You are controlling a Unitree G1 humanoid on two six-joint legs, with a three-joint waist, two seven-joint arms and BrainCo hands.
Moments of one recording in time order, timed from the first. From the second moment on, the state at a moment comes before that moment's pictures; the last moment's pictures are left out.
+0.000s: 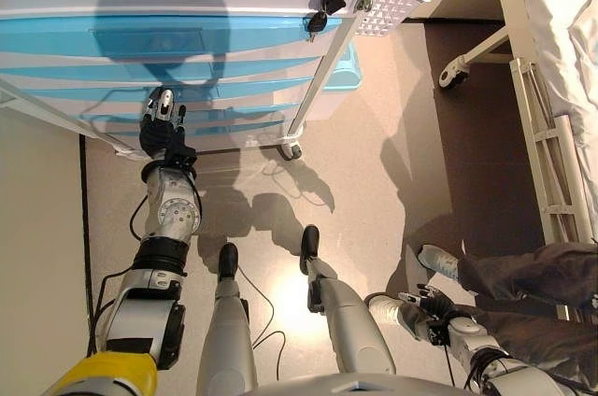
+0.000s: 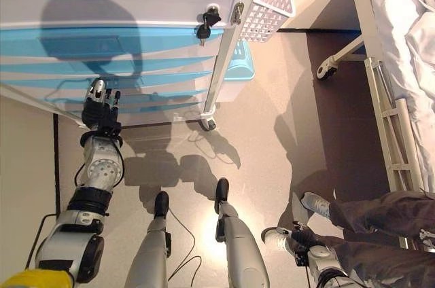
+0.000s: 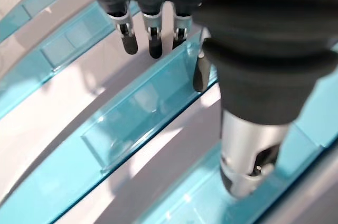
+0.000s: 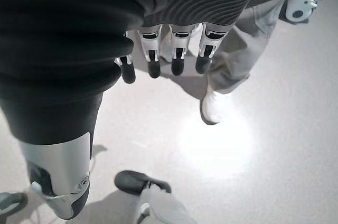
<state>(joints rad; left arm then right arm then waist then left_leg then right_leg) -0.57 0.36 0.02 0.53 -1.11 -0.31 0.16 -0.18 -0.32 0.17 1.22 0.24 -0.08 0.01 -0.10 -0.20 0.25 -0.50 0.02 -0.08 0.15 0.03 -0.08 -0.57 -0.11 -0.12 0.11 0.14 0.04</state>
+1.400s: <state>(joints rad) -0.57 0.23 0.07 0.59 -1.20 -0.34 0.11 -0.17 -0.31 0.17 1.22 0.24 -0.07 0.00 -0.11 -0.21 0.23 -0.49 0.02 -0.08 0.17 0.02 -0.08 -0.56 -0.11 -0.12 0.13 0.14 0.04</state>
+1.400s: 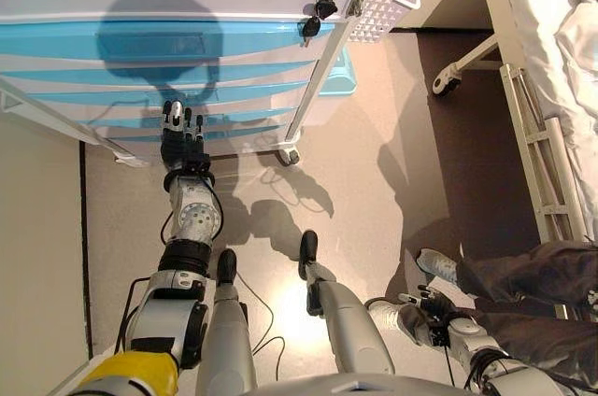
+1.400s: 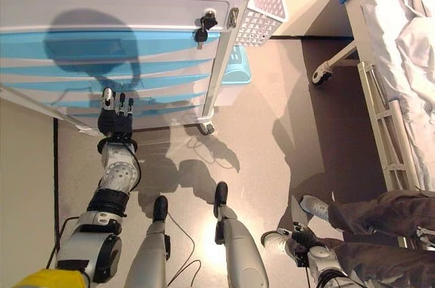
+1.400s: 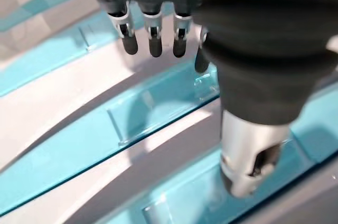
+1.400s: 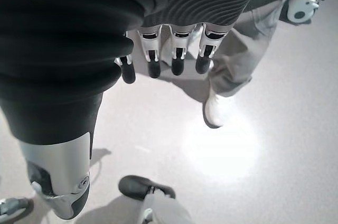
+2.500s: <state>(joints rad) -0.56 0.23 0.09 0.67 -1.21 -0.34 0.11 -0.16 -0.31 0.17 1.22 0.24 -0.07 -0.01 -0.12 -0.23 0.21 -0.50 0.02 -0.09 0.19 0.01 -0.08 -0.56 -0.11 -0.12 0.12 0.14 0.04</state>
